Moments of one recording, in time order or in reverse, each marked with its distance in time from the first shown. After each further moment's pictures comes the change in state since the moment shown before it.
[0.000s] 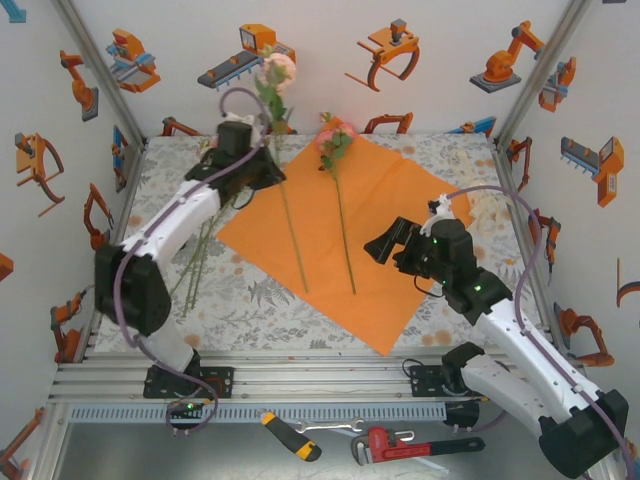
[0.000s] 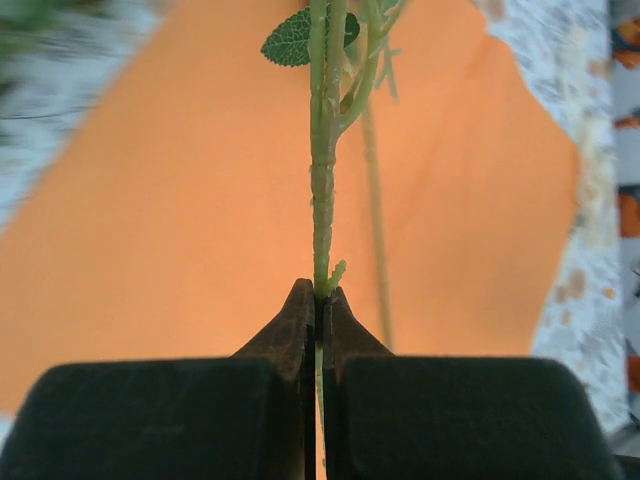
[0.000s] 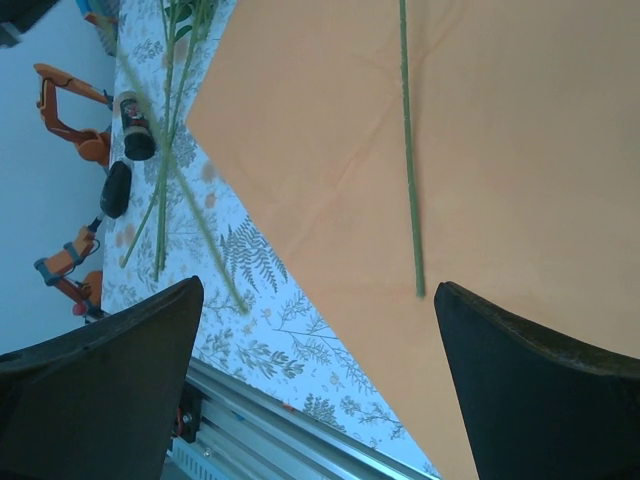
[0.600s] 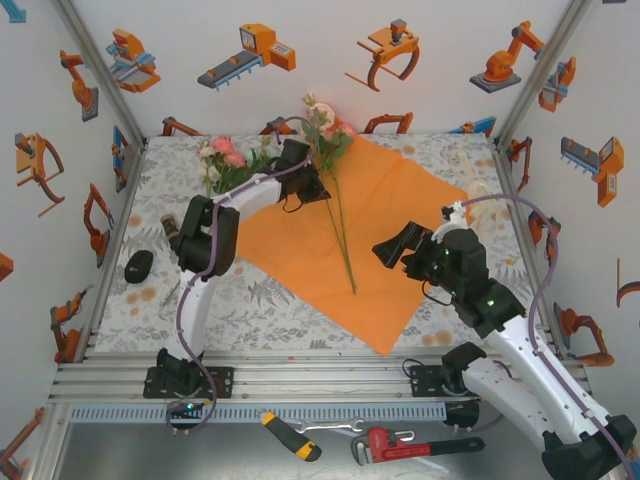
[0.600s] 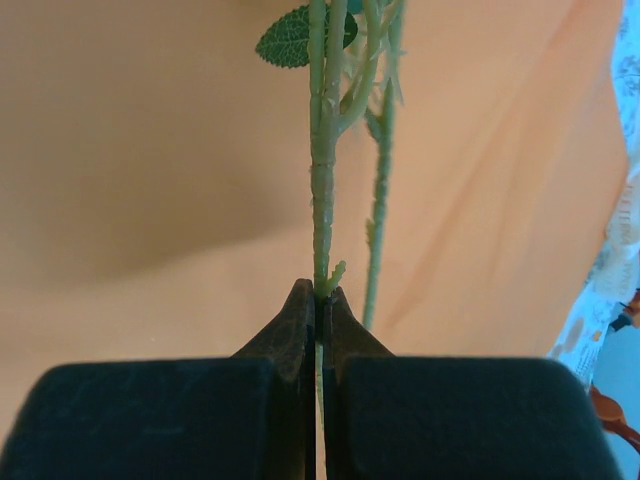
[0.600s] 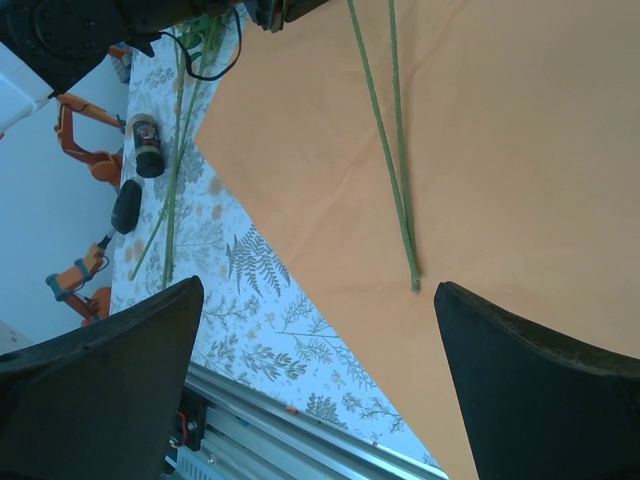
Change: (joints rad) left arm -0.082 0.603 0.335 0.091 0.076 -0.216; right arm -0.001 -0.126 -0.014 -0.066 0.049 0.016
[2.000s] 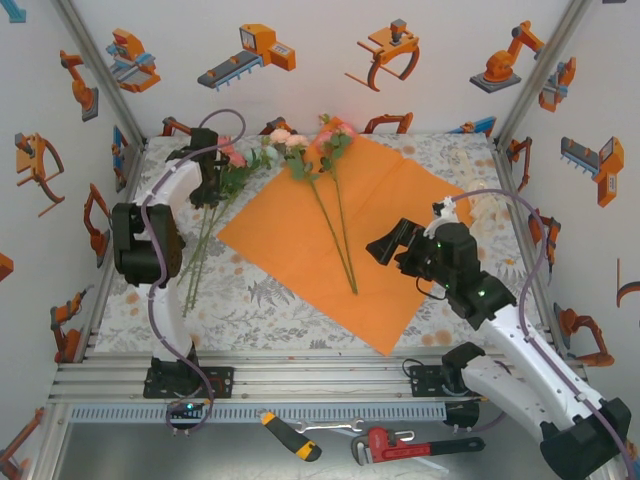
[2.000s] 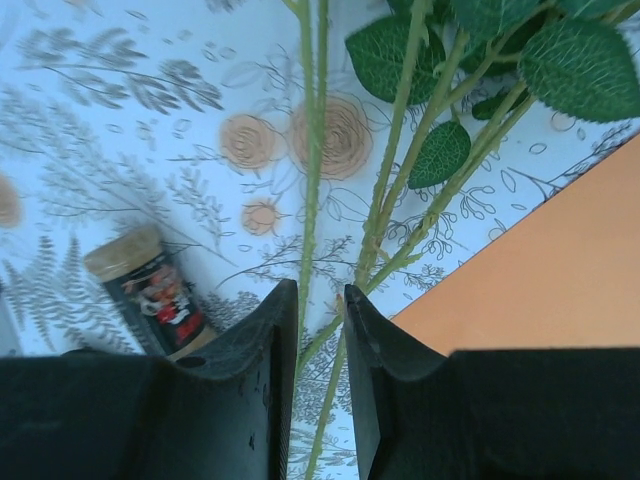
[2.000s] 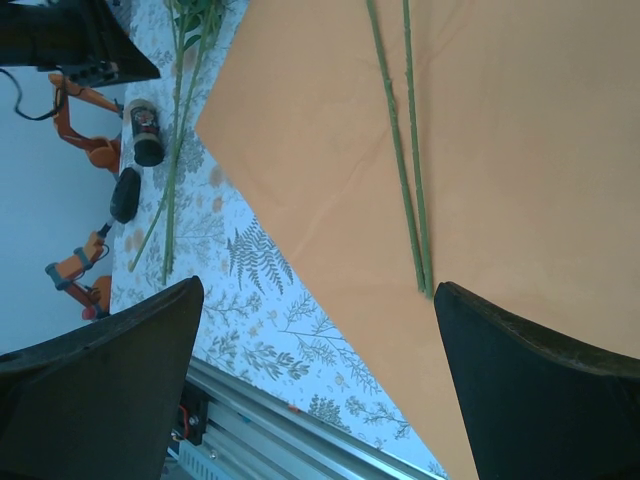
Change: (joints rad) left arm 0.401 -0.271 -0.154 -0.488 -0.446 0.727; right arm 0.000 0.076 0.000 0.060 -0.041 -0.001
